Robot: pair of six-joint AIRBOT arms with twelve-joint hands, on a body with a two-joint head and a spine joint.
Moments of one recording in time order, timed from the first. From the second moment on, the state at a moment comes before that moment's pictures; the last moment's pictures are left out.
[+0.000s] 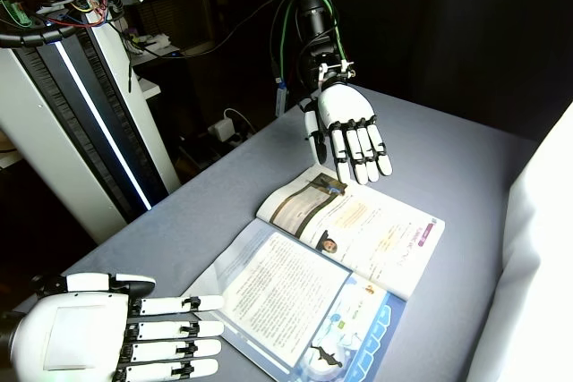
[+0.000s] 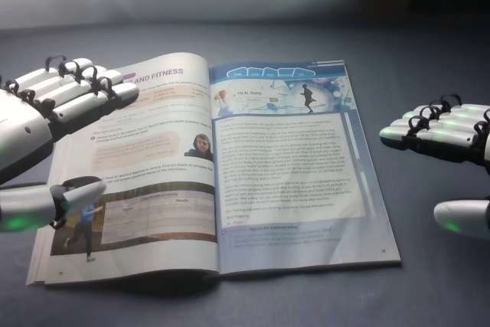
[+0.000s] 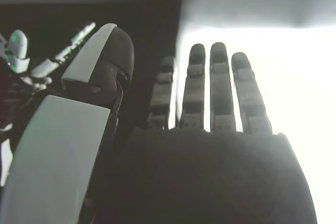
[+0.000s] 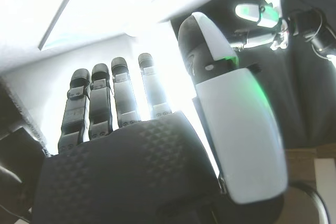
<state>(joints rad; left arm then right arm) 0.98 -0.86 1.07 0.04 -1.02 0.76 -0.90 -0.82 1.08 -0.38 0.73 -0.37</state>
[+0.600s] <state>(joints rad) 1.02 -0.85 1.06 0.00 -1.03 0.76 -0.75 -0.92 1.14 -0.72 0.56 -0.22</state>
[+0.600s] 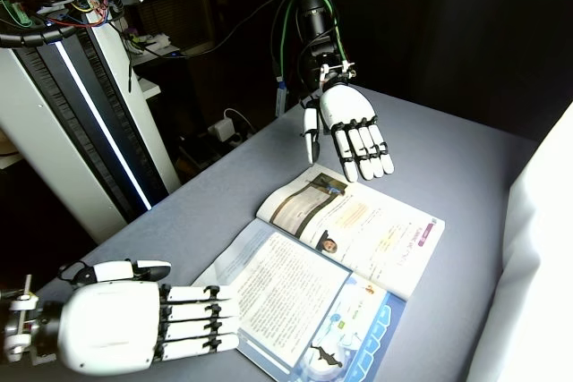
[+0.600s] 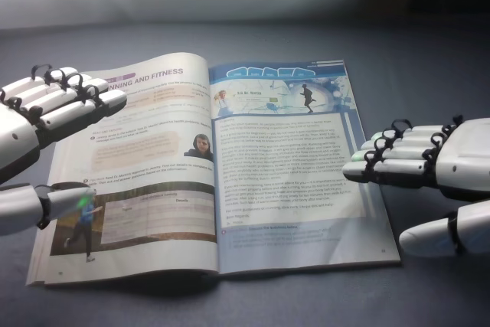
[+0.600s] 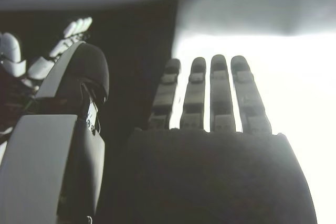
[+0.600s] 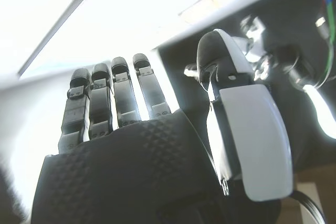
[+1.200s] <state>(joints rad) 1.13 -0.82 1.03 -0.09 -1.12 0.77 -0.68 -1.01 1.20 -1.06 0.49 0.02</state>
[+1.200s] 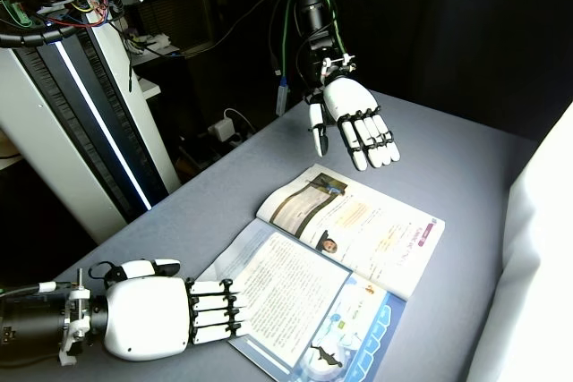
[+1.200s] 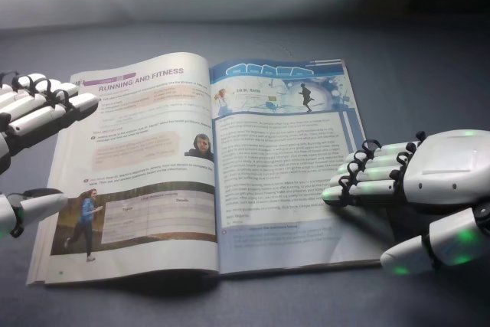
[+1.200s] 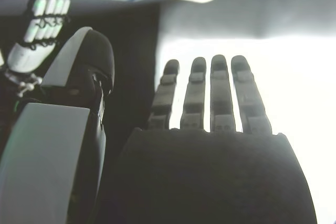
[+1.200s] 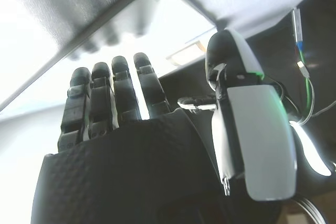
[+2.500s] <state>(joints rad) 1.22 -0.86 1.04 -0.14 -1.14 0.75 -0.47 -1.44 1.43 -0.82 0.71 -0.18</state>
